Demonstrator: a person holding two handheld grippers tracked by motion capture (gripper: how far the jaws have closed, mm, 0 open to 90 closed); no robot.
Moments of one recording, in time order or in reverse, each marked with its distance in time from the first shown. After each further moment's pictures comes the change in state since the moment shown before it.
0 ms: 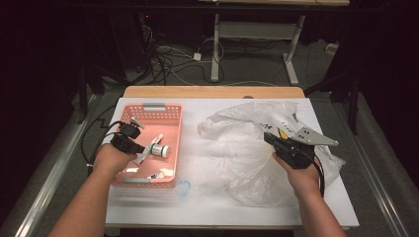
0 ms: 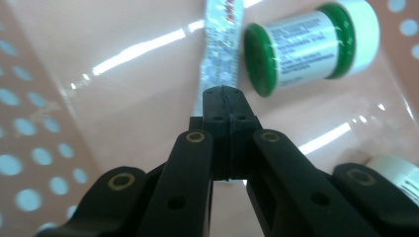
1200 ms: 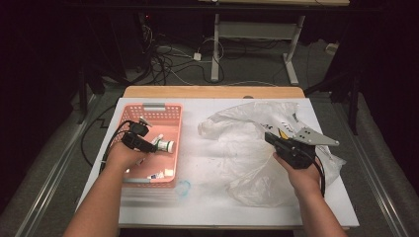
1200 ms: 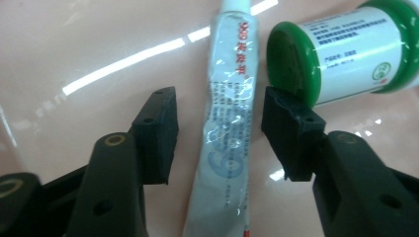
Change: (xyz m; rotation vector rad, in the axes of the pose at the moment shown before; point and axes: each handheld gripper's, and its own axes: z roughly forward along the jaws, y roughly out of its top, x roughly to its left) left arm -0.002 0.020 0.038 -0.029 -0.039 0.019; right arm -0.001 0.000 -0.002 0.002 -0.003 0.002
